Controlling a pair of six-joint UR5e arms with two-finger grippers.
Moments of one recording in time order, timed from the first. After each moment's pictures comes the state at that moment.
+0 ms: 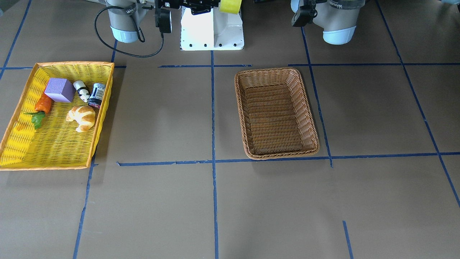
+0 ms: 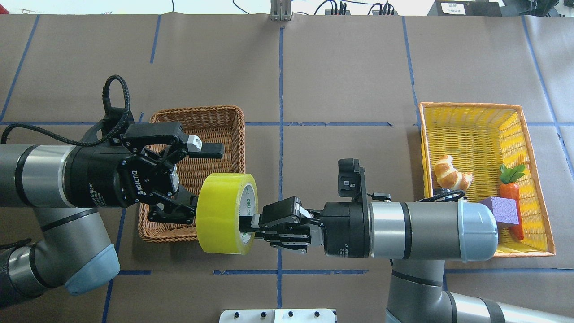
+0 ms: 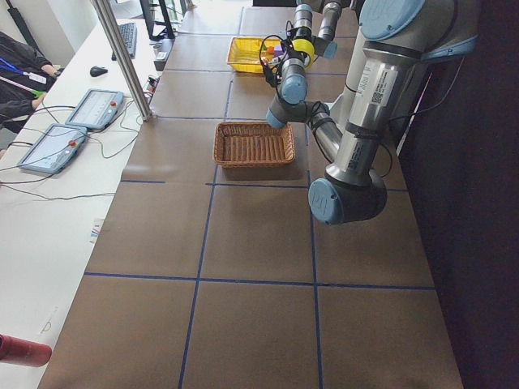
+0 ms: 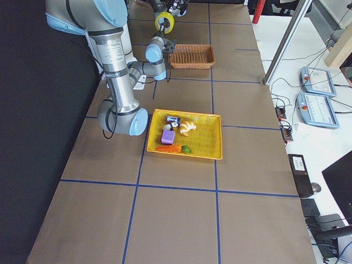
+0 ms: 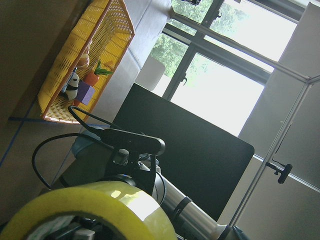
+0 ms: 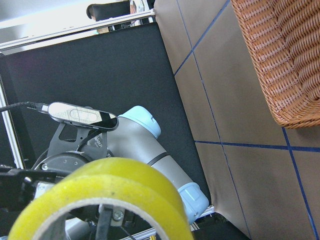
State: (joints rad) left arm -0.55 -1.92 -1.92 -3.22 -1.96 -2.42; right arm 0.30 -1.15 1.84 -0.08 1.74 2.03
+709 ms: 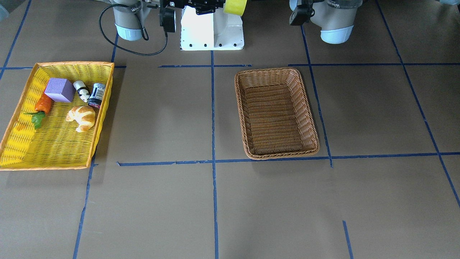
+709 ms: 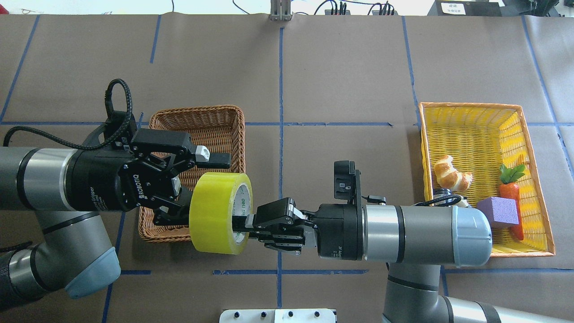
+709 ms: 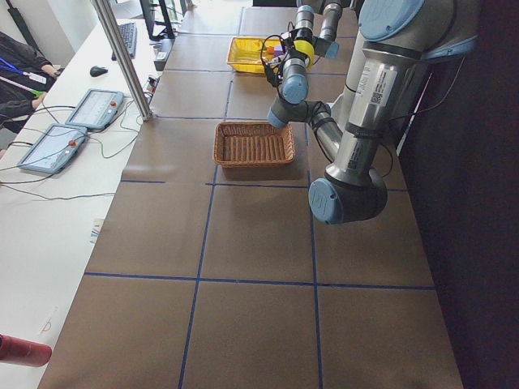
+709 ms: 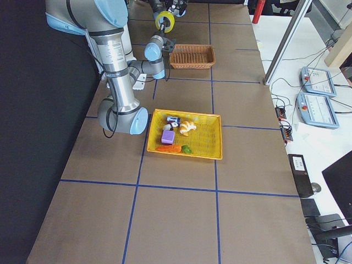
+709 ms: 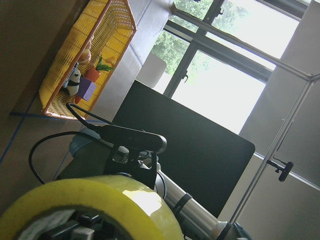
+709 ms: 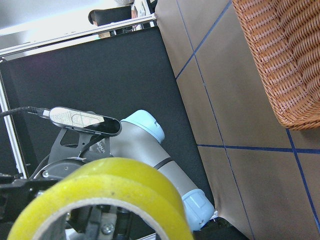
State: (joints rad) left arm -0.54 -1.92 -1.93 -3.22 -1.96 -2.42; right arm 0.28 -1.14 1.84 -0.08 1.71 2.03
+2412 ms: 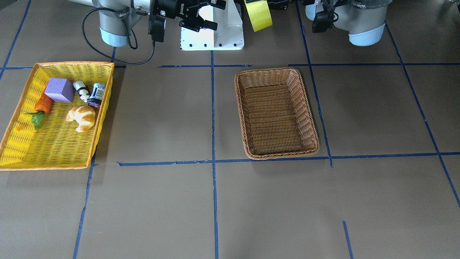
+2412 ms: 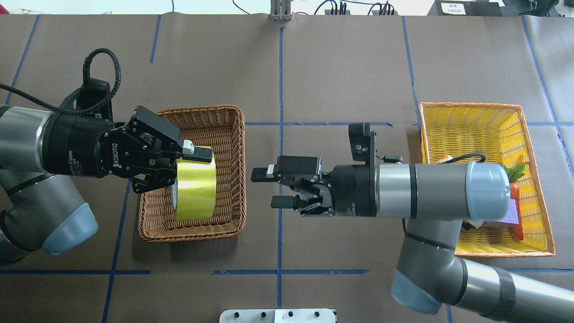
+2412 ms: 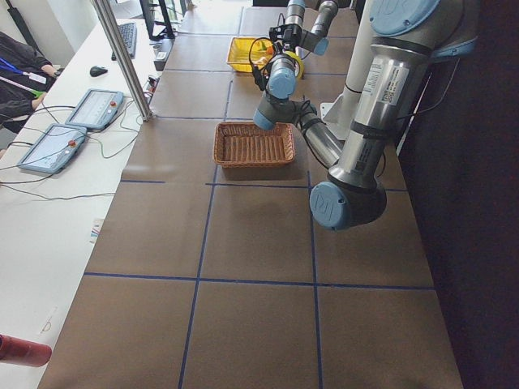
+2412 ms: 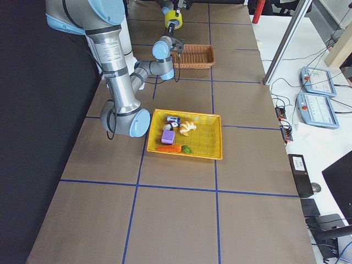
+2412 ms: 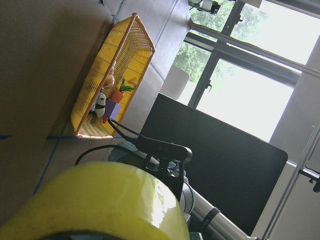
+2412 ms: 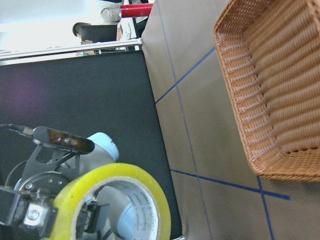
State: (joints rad) left arm -0.72 -1.90 -1.93 -3.03 -2.20 -2.39; right arm 0.47 -1.15 1.85 -0.28 1.89 1.96
